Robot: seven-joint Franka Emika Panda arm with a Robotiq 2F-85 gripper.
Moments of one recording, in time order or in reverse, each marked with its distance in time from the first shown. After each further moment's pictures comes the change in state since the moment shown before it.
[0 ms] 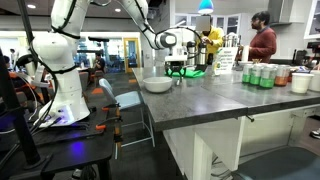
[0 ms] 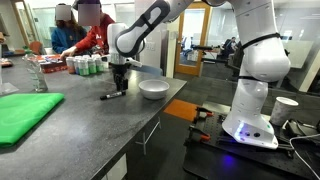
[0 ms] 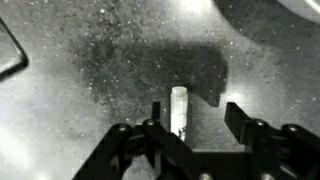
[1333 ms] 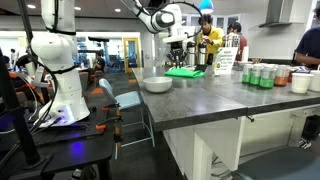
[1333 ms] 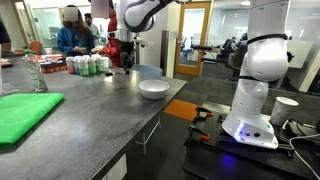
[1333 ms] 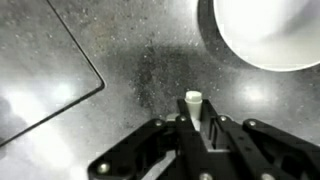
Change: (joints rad) arm -0.061 -0.249 -0.016 -0.074 0.011 -0.101 0.000
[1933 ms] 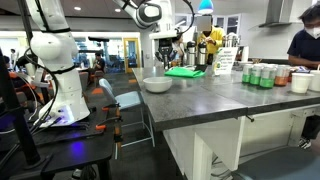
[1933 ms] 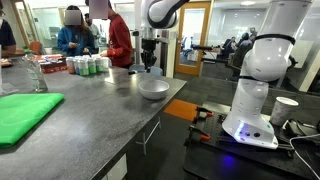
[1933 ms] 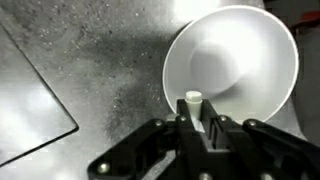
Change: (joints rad) arm -0.018 -0.279 -0.087 -0.313 0.076 0.003 -0.195
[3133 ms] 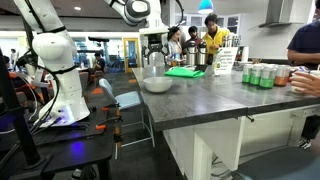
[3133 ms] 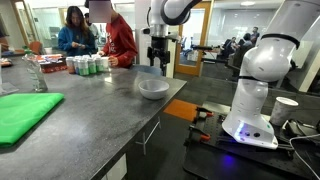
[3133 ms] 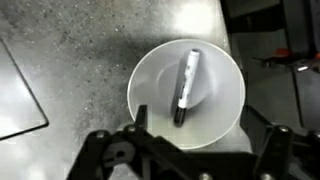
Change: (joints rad) arm 0.066 -0.188 -0.047 -0.150 -0.054 -0.050 -0.098
